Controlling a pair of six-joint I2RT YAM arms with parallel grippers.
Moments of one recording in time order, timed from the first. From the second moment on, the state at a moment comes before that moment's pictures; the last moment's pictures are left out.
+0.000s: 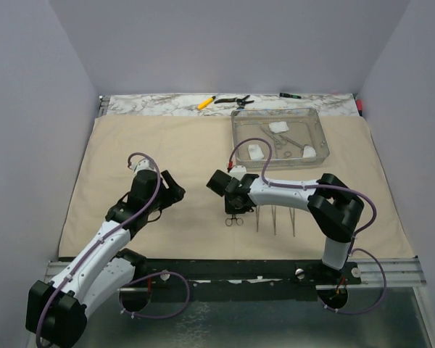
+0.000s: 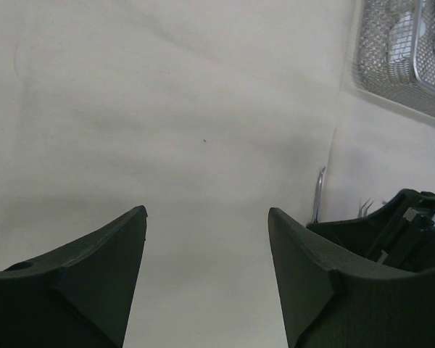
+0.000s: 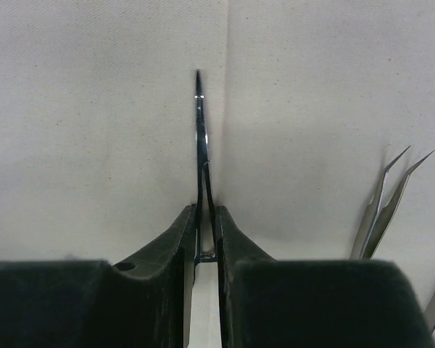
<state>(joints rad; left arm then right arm) -0.40 0.81 0.51 -0.35 -0.05 -0.76 1.00 1.84 1.18 -0.62 0.34 0.89</state>
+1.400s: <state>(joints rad) -0.40 0.81 0.43 -0.44 -0.28 -0.93 1.00 1.82 1.16 -0.65 0.26 0.89</state>
